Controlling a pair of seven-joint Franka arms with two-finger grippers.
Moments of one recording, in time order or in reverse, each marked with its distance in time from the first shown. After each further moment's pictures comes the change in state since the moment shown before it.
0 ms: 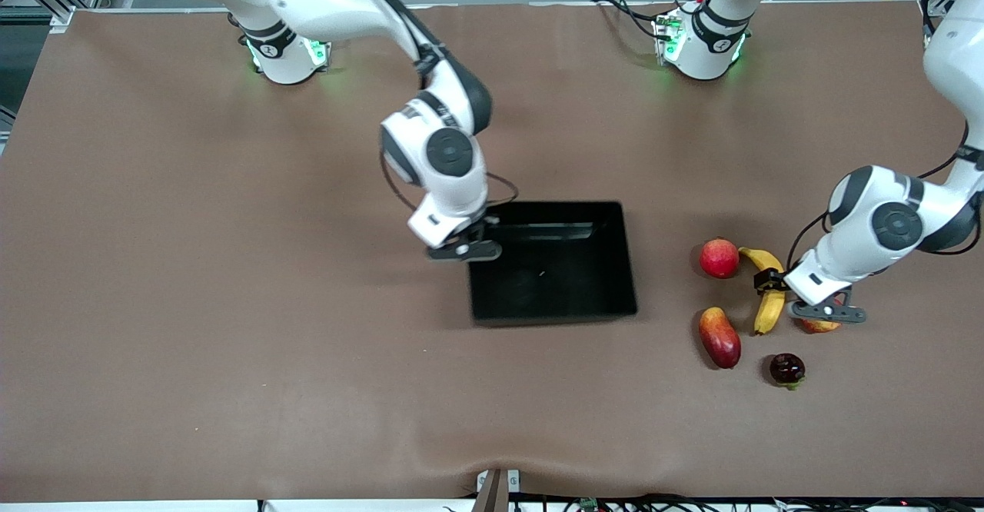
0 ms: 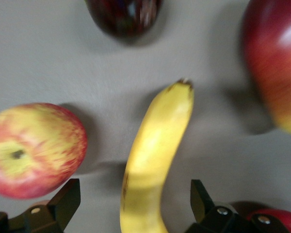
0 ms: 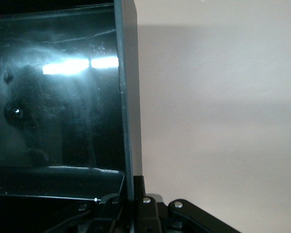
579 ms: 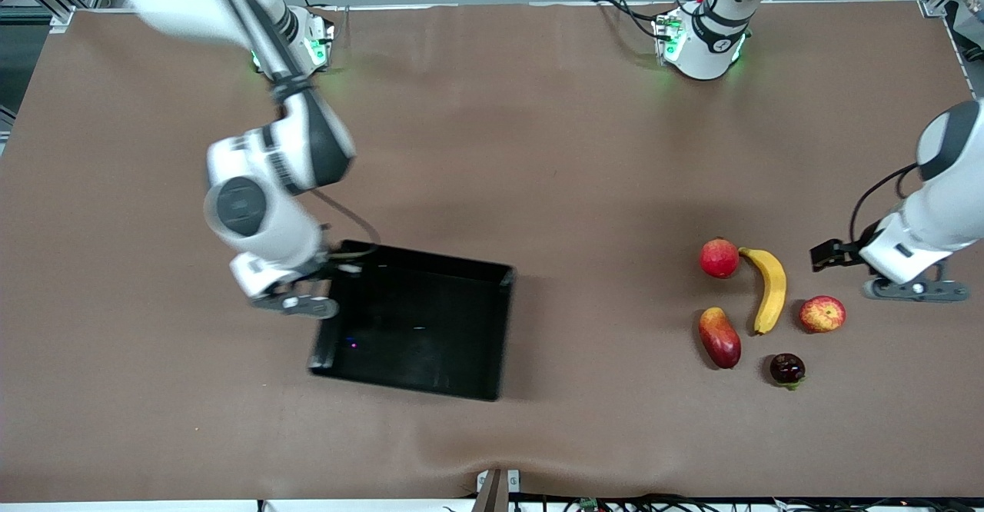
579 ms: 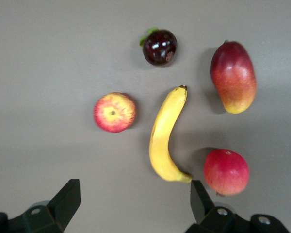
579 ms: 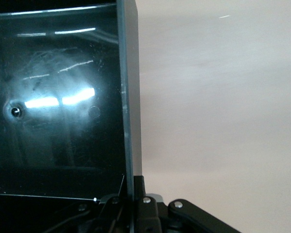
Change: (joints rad) left arm 0.216 -0.046 -0.454 0.181 -0.035 -0.526 0.002; right arm -0.390 -0.173 -0.005 -0.150 0.002 -0.075 -0.310
